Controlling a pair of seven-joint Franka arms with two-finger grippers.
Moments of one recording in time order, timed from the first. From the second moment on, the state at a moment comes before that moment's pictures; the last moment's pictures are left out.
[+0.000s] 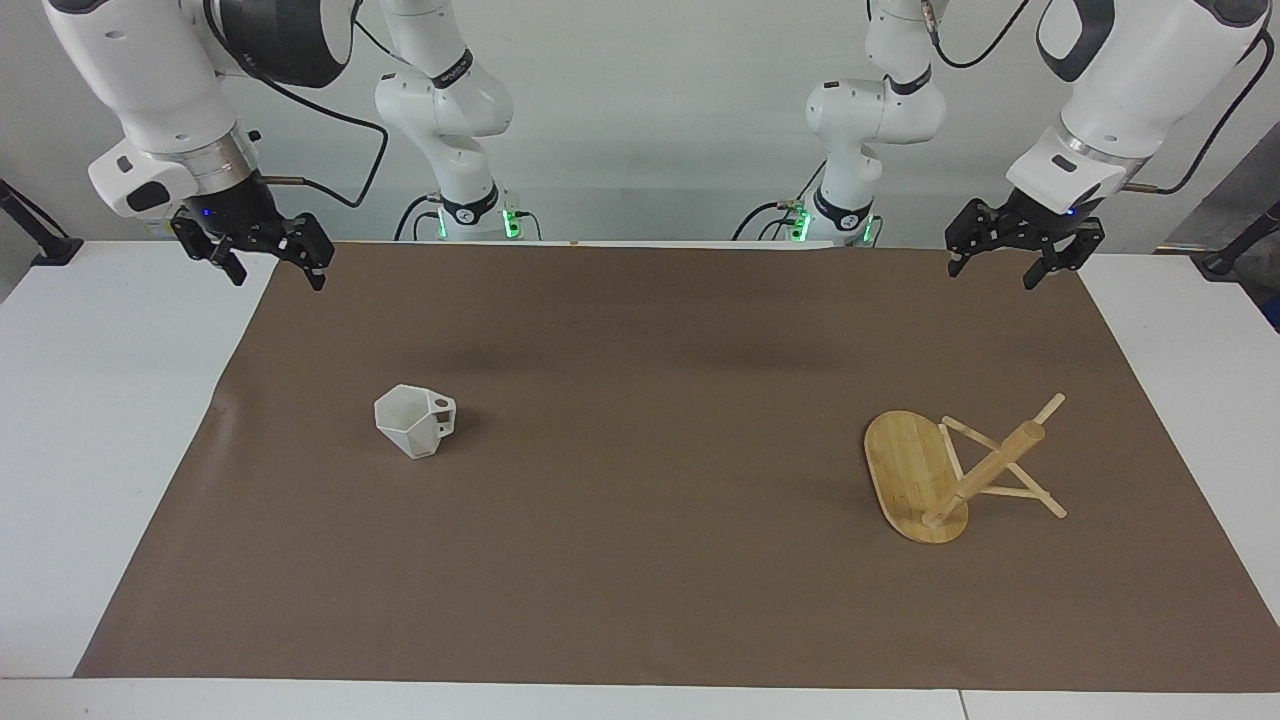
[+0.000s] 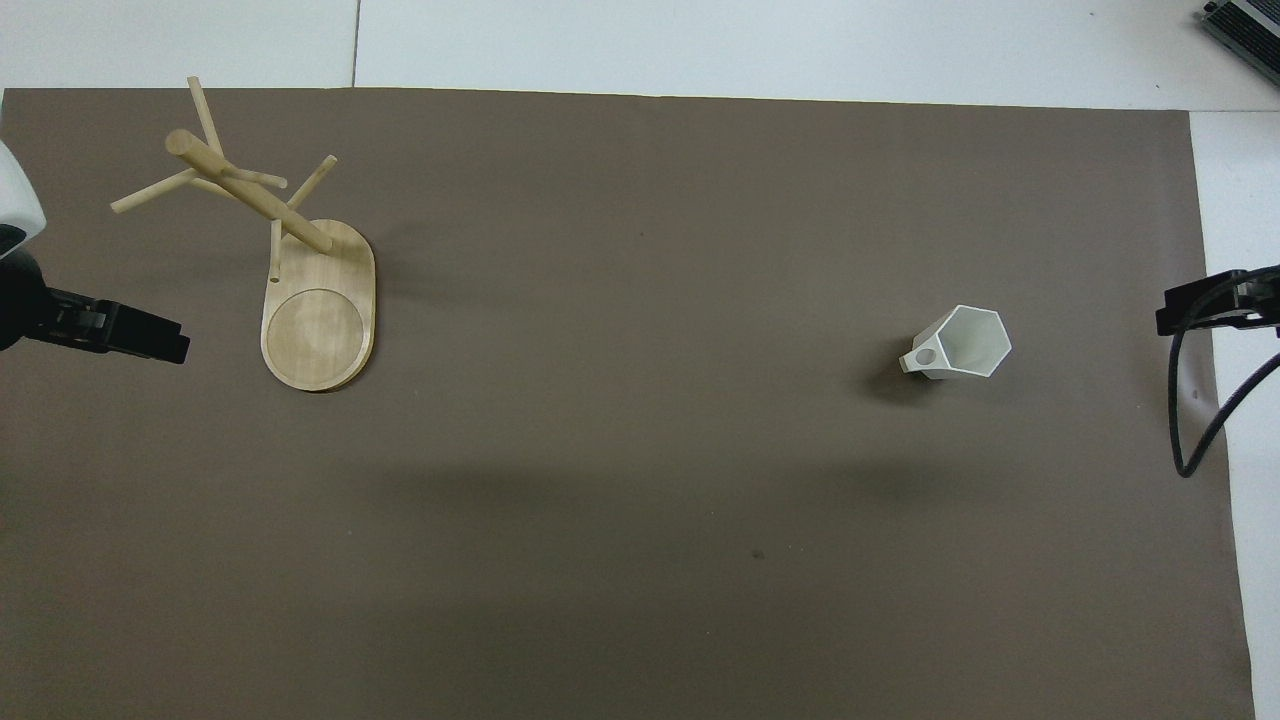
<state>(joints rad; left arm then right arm) -0.17 -0.03 0.08 -1.61 -0.04 1.55 0.15 -0.11 0.02 0.01 -1.56 -0.06 1.58 -0.05</state>
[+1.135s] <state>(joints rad) -0.17 -0.03 0.08 -1.61 -0.04 1.55 0.15 -0.11 0.02 0.01 -1.57 -0.06 1.58 -0.05</state>
